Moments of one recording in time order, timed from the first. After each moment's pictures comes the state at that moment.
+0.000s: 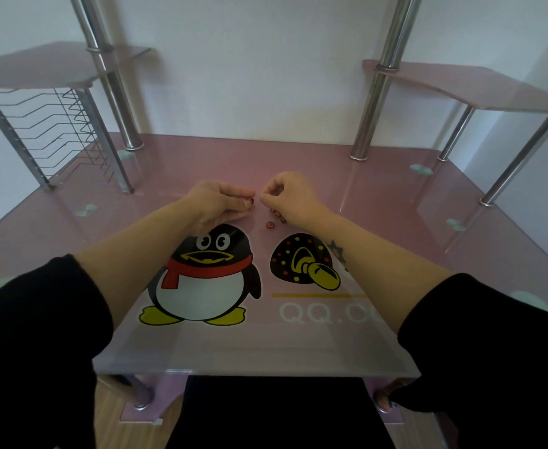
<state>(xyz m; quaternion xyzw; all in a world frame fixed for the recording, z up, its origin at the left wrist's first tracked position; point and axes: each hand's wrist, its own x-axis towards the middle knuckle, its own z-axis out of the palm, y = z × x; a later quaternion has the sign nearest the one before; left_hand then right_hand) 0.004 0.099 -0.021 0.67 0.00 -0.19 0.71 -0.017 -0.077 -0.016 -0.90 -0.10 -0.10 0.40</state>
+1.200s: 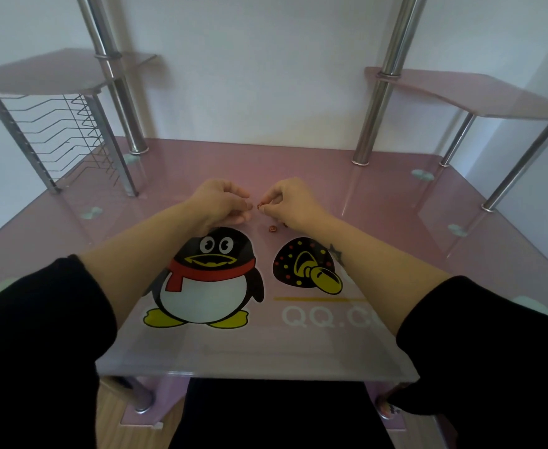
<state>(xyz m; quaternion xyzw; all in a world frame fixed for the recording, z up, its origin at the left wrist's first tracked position) -0.002 0.098 -0.009 0.76 0.01 -0.14 0.63 -0.023 -0.073 -0.007 -0.92 -0.11 -0.05 0.36</state>
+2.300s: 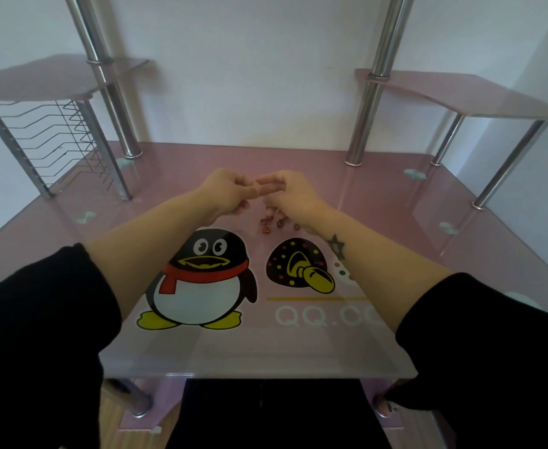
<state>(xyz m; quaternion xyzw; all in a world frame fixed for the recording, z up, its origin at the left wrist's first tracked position) -0.005 0.073 0.017 0.85 -0.06 -0.09 0.52 -0.028 -0.084 0.004 -0.85 -0.07 -0.02 0.52</state>
